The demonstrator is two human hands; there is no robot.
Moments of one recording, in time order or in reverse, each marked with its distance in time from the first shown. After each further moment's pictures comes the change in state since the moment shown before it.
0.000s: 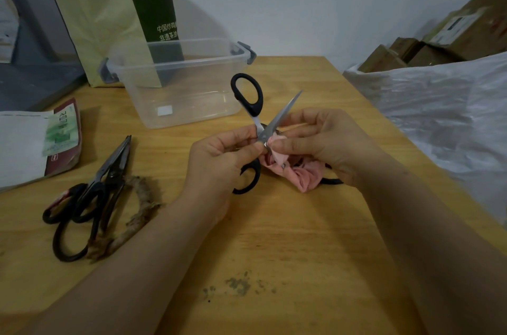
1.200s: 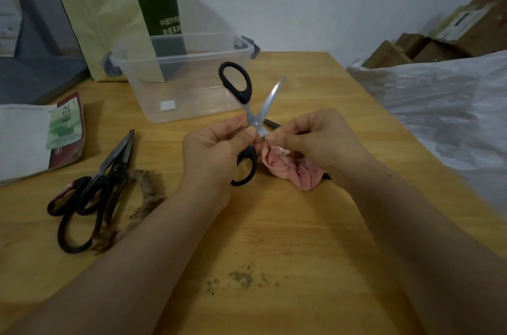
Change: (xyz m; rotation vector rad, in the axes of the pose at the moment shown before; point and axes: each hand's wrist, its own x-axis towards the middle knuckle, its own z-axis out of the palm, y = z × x) left_hand 0.001 0.003 -0.001 -0.023 0.131 0.047; right_hand 0.002 0.005 0.018 -0.117 0.093 -0.044
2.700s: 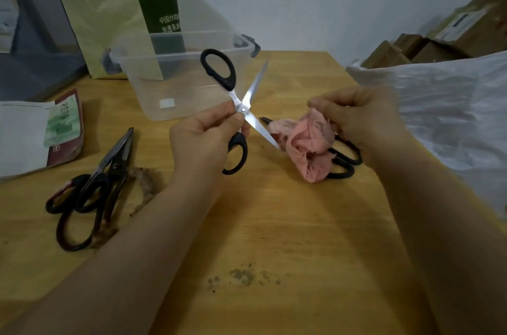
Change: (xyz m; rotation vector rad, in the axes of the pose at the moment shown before) left_hand 0.006 0.009 -0.005 0.007 0.104 0.072; right_hand 0.004 -0.008 -0.034 -0.070 0.352 -0.129
